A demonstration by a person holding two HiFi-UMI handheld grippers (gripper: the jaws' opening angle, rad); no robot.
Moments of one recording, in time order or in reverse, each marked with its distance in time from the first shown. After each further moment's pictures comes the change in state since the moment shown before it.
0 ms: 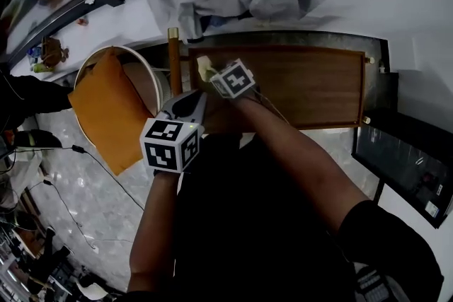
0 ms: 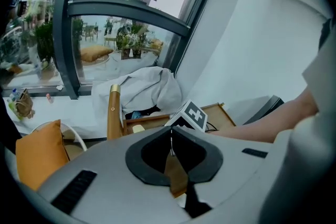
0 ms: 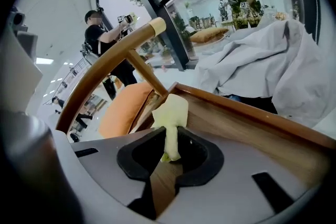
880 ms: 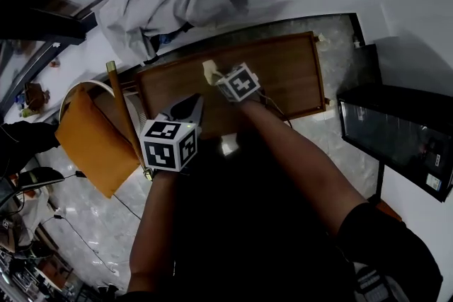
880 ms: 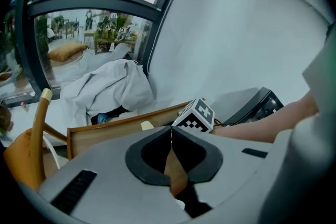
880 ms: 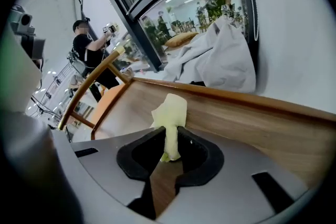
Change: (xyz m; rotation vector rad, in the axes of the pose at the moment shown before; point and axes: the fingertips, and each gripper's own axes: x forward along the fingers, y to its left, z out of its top) left arm 0.090 -0.142 0.017 0.090 0.078 -0.119; right arm -0.138 -0.135 -0.097 0.129 -0.010 -0.144
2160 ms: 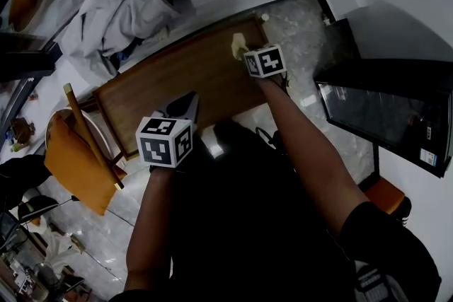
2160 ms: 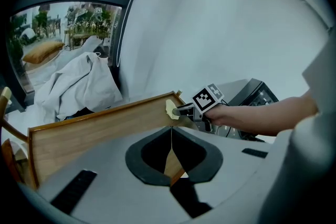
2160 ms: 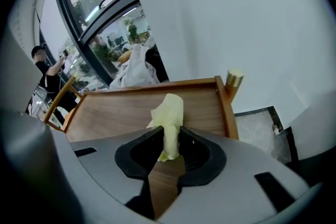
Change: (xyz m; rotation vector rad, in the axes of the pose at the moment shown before) left arm 0.087 -0.115 0.005 0.085 0.060 -0.114; right arm -0.165 -0.218 -0.084 0.304 -0.116 -0.353
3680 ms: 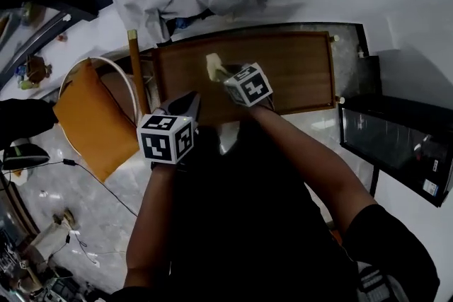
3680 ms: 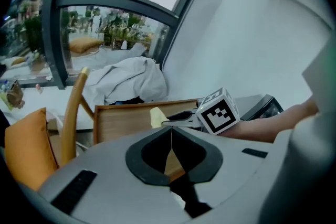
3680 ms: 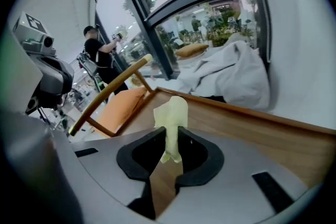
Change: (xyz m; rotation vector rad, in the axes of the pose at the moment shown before) left arm -0.153 0.128 -0.080 -0.180 -0.096 0.155; right arm 0.027 0.342 -0.006 -0.353 0.011 0.383
